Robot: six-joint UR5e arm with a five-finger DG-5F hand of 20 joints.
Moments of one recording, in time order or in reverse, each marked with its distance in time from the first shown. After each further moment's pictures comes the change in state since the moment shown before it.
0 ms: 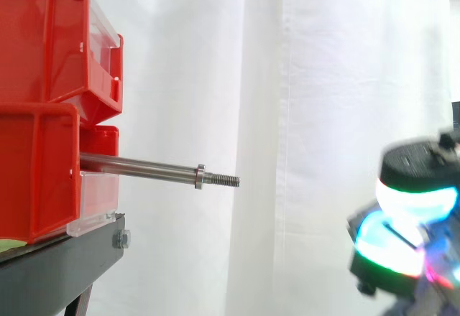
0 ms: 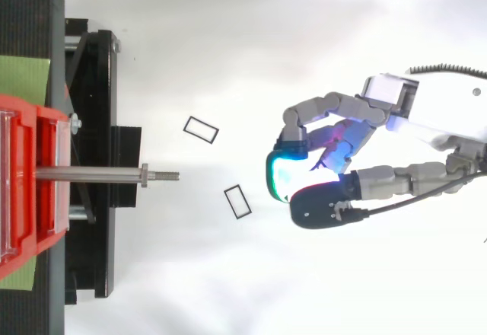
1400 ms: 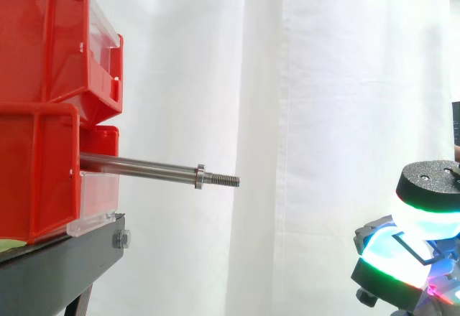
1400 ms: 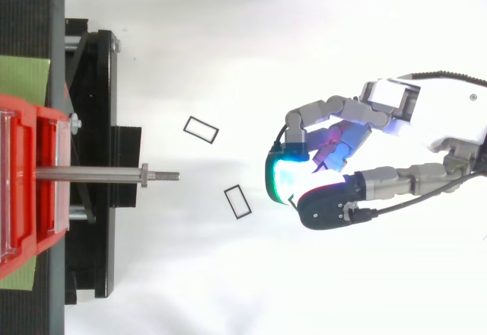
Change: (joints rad) arm 0.002 0.000 -0.114 0.250 0.002 -0.011
